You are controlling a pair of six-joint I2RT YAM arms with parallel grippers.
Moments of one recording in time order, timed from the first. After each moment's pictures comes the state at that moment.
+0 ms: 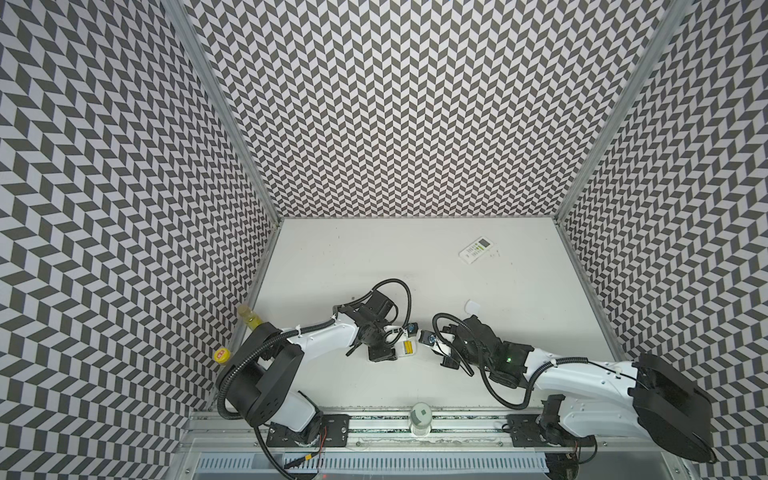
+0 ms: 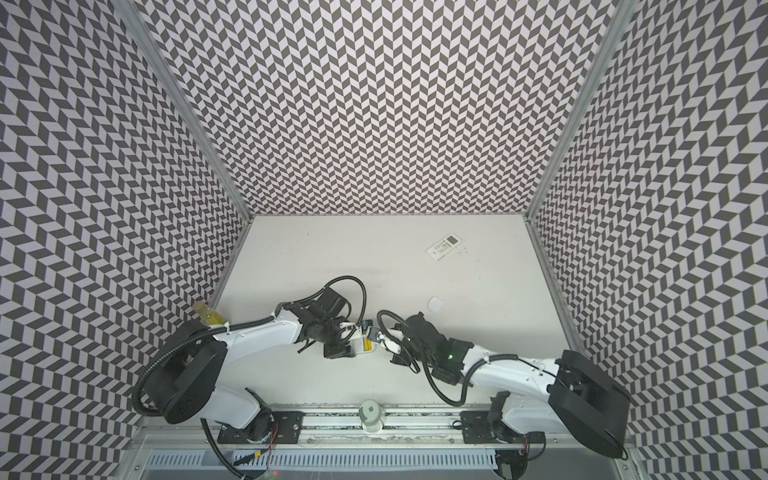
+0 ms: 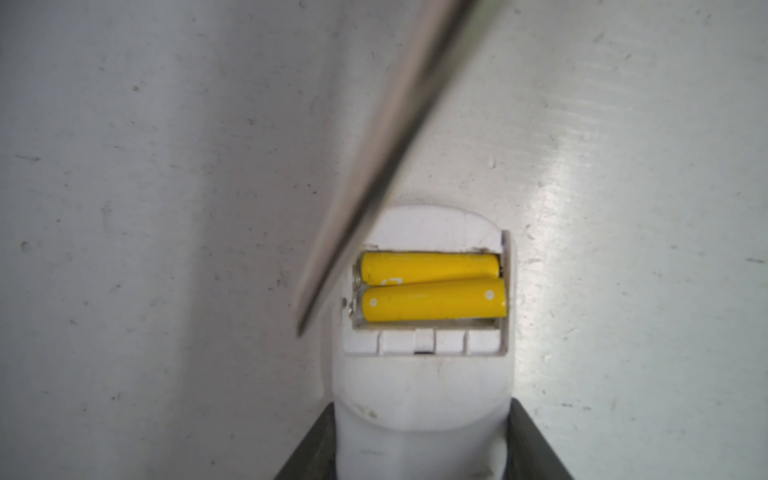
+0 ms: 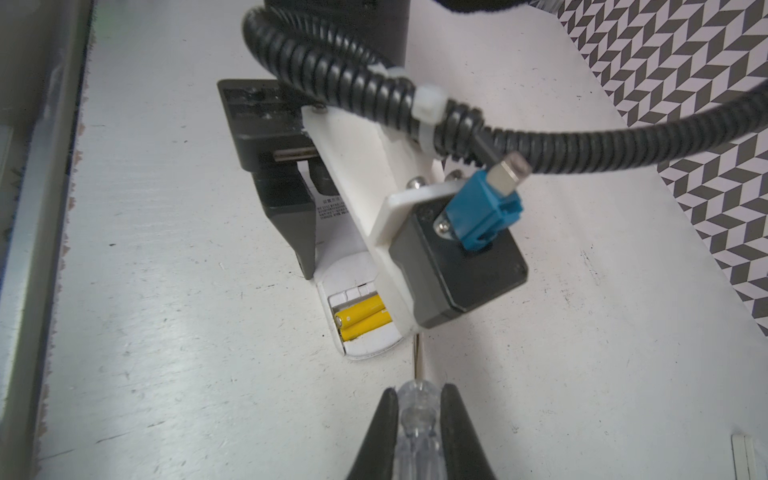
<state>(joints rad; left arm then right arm) -0.65 1.50 0.72 -0.45 0.27 0.75 0.99 1.24 0.49 0.17 -0.02 -0.45</state>
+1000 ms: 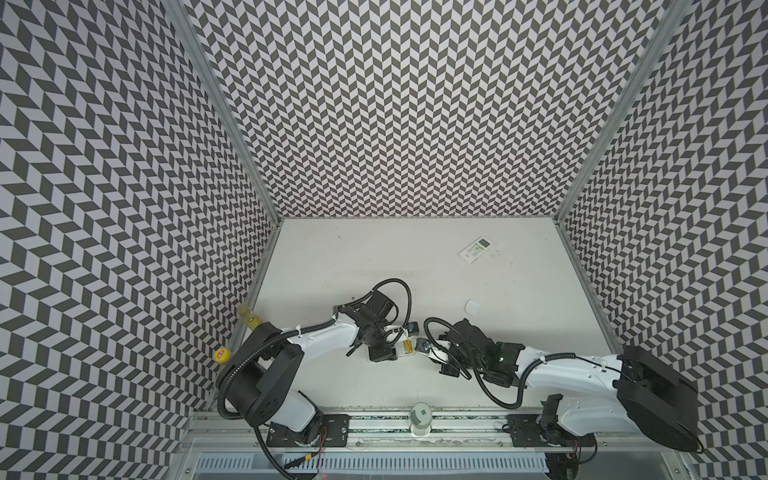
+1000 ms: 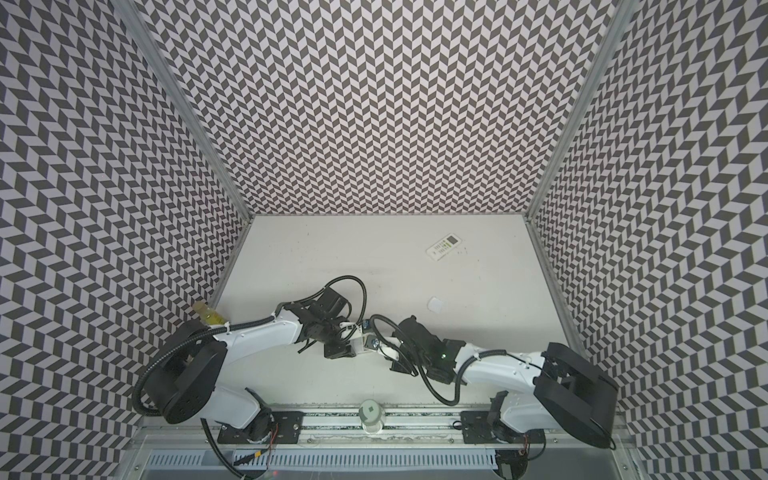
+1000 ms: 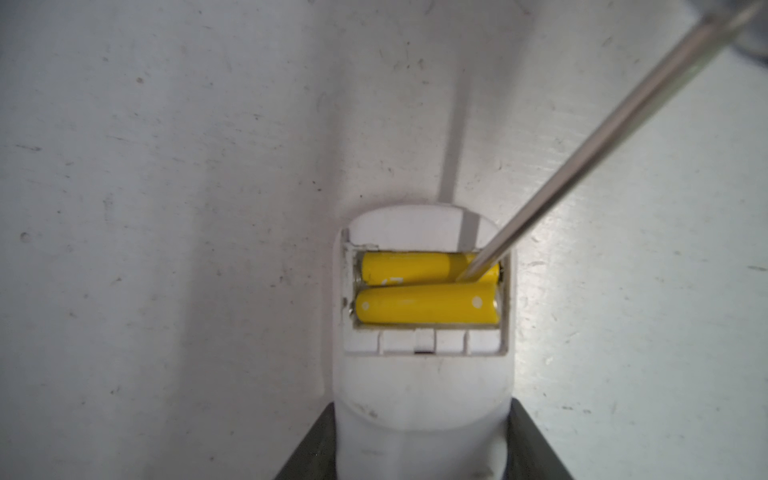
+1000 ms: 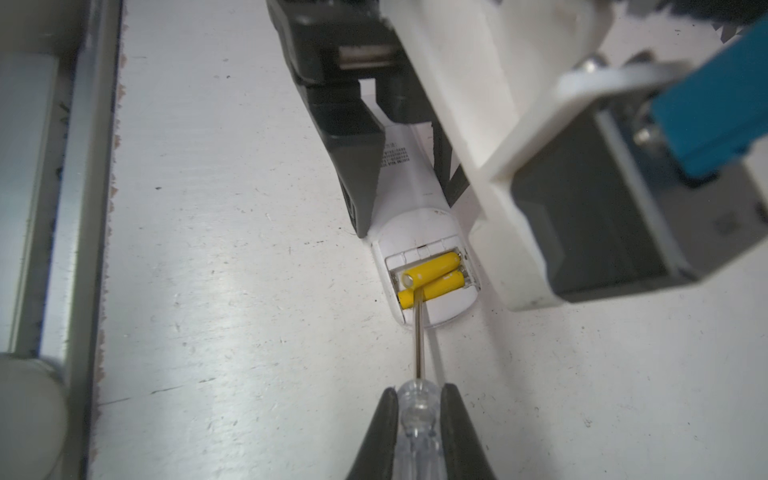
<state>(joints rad) -0.66 1.50 0.72 -0.45 0.26 0.72 1.01 1.32 0.52 0.09 -0.04 -0.43</state>
